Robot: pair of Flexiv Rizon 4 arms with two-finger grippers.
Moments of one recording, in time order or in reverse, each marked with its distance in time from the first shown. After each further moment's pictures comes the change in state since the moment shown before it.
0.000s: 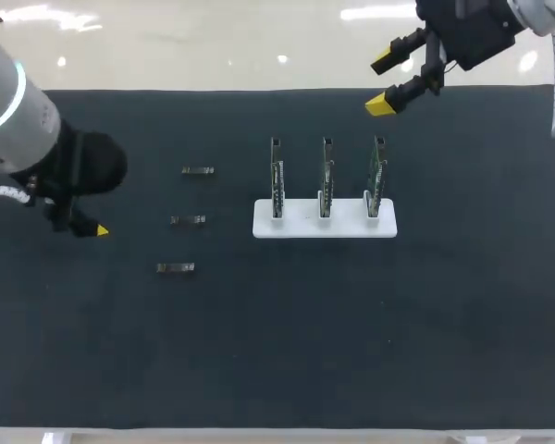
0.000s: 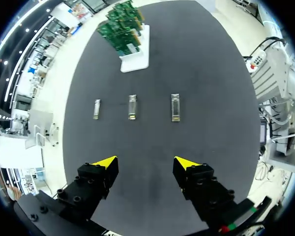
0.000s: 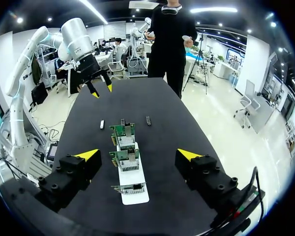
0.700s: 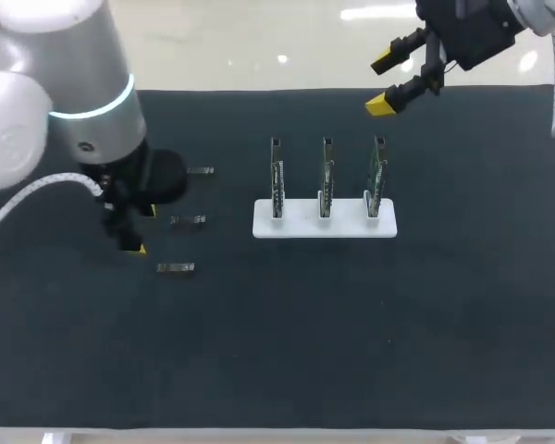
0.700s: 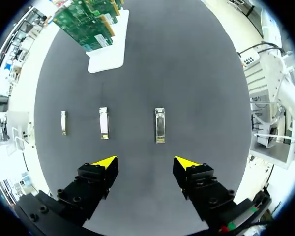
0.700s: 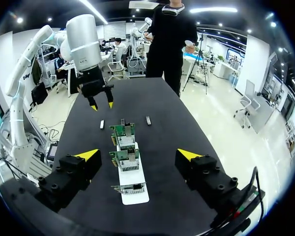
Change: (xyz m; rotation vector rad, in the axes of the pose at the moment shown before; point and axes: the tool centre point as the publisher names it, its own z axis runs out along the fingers) left arm -0.040 -0.017 0.042 0.223 0.127 0.061; right arm 0.000 0.000 0.000 0.000 0.000 0.000
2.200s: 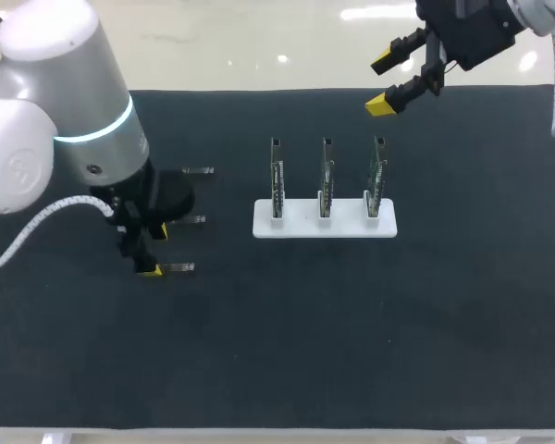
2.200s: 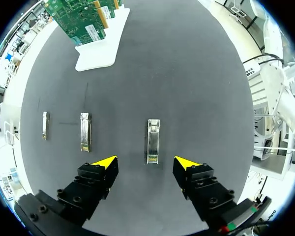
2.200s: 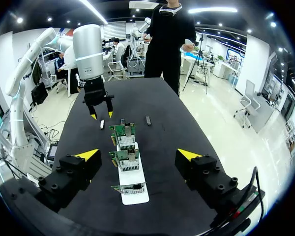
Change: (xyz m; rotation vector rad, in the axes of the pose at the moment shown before) left arm -0.017 -0.015 0.039 0.057 -0.099 -0.093; right arm 0.000 0.000 0.000 0.000 0.000 0.000
